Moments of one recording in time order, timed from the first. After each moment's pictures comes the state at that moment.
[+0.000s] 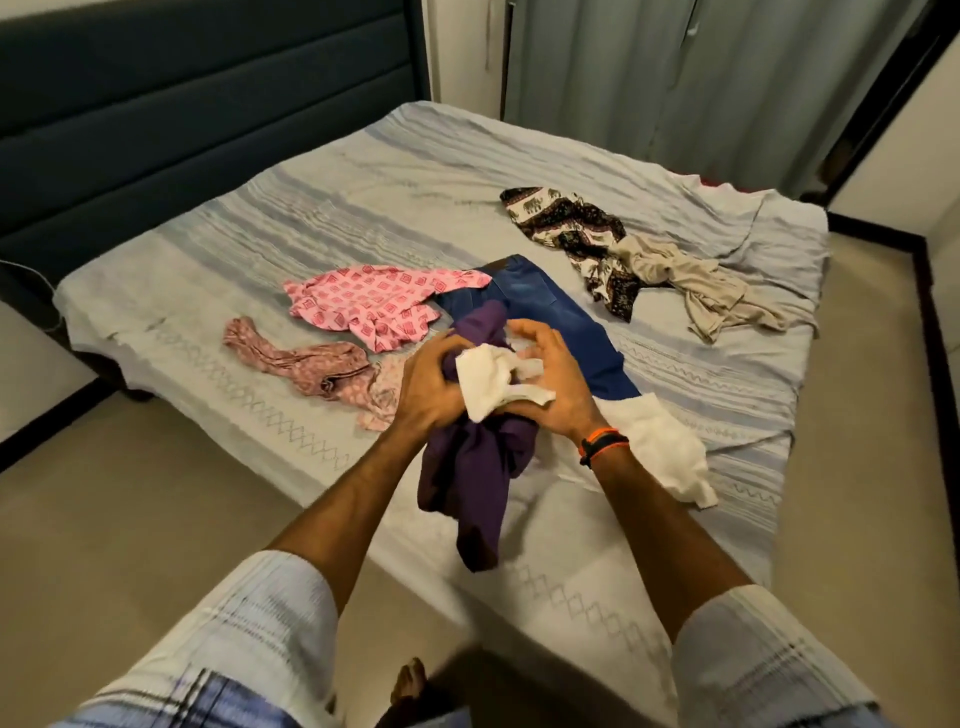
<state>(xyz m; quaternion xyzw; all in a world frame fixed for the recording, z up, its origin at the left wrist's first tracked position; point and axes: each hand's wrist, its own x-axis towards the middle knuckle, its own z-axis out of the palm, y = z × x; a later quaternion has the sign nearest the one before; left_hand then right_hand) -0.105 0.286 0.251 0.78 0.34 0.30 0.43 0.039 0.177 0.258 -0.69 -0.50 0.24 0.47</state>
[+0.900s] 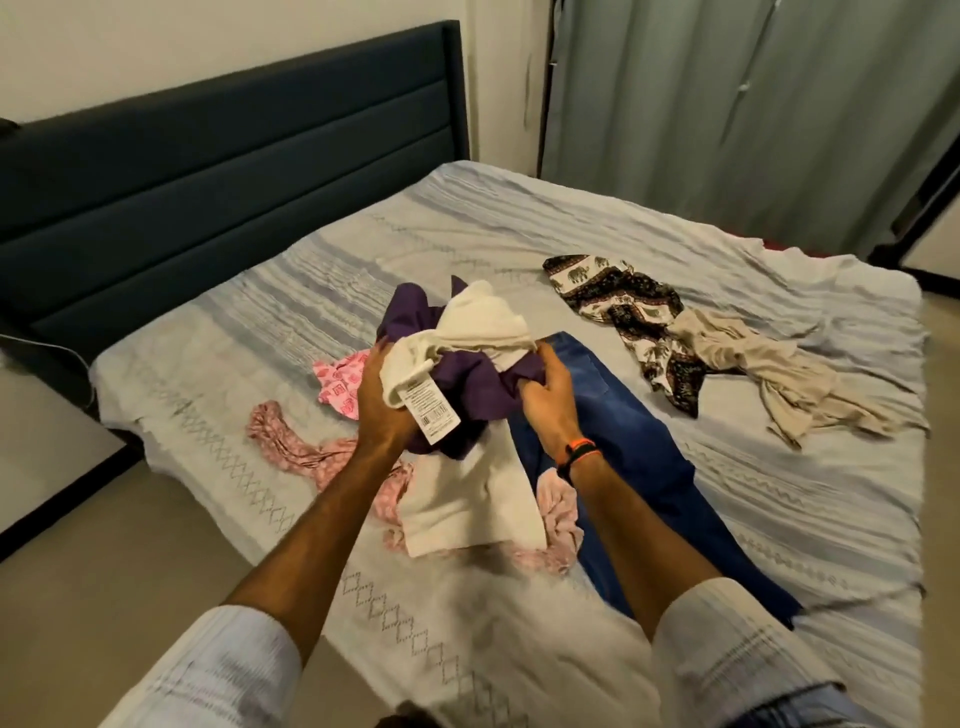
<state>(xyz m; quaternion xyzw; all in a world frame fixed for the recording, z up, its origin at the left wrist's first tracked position) -0.068 0.509 0.282 0.65 0.42 0.42 0.48 0.101 0.420 0.272 -0.67 -0.30 0.30 0.61</state>
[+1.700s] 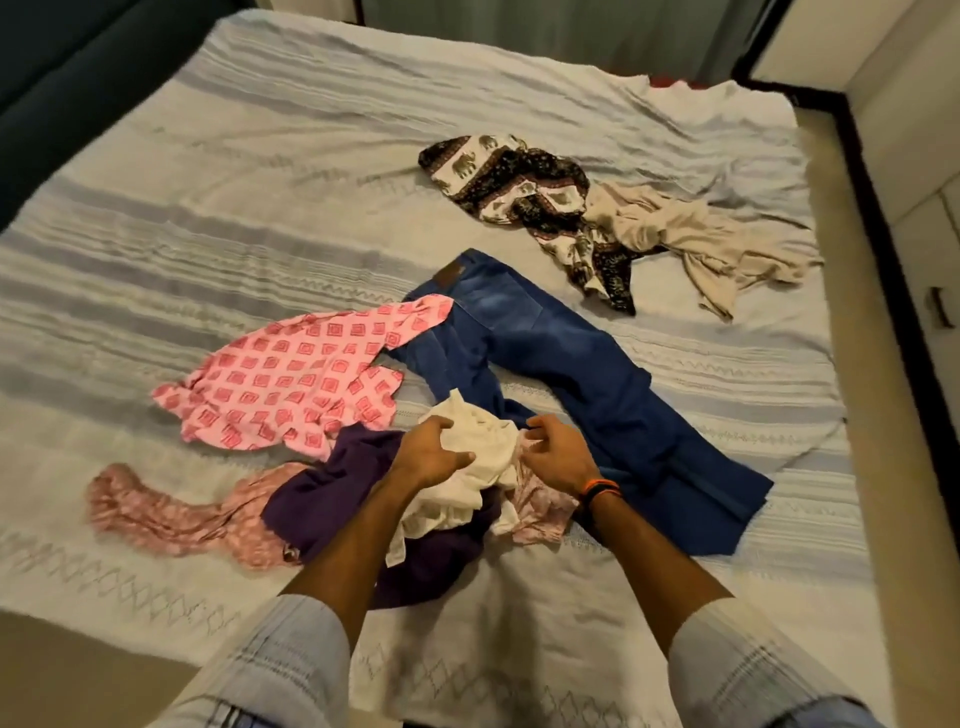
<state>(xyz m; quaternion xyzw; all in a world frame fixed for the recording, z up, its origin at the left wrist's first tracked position) 0.045 0.591 0.115 0.80 0.39 -0.14 0.44 0.159 0.423 0.115 -0.86 -0.17 0.36 0.31</state>
